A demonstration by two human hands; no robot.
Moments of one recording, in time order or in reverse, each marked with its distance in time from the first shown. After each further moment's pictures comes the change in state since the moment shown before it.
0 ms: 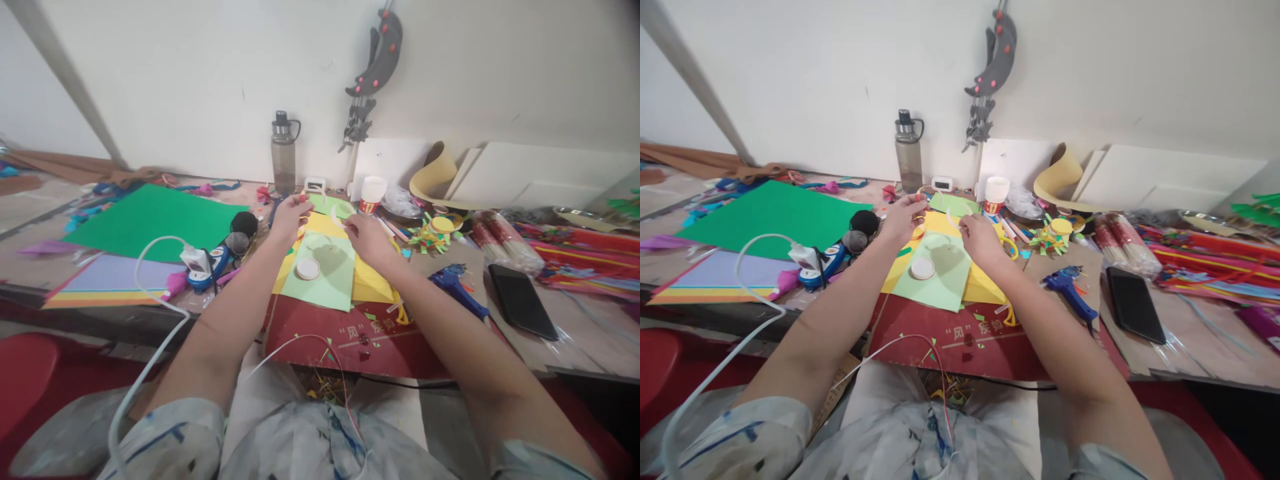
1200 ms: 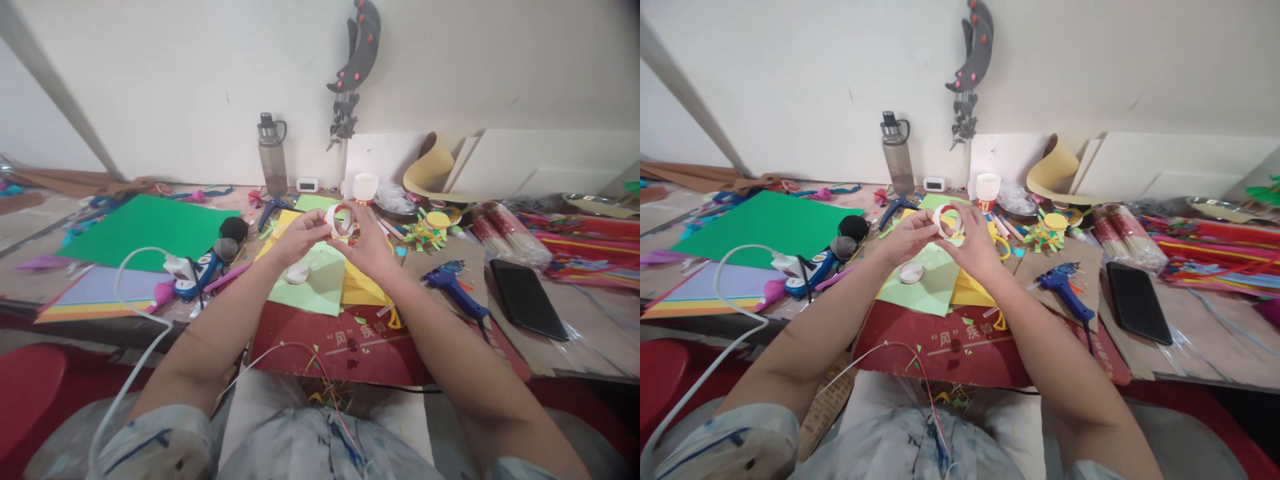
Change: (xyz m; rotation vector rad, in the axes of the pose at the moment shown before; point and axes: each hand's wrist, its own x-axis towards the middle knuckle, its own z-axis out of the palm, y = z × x) left_hand -0.044 -0.006 0.031 0.041 -0.614 -0.018; right_hand -0.027 0.003 -0.009 0.372 0.299 -0.103
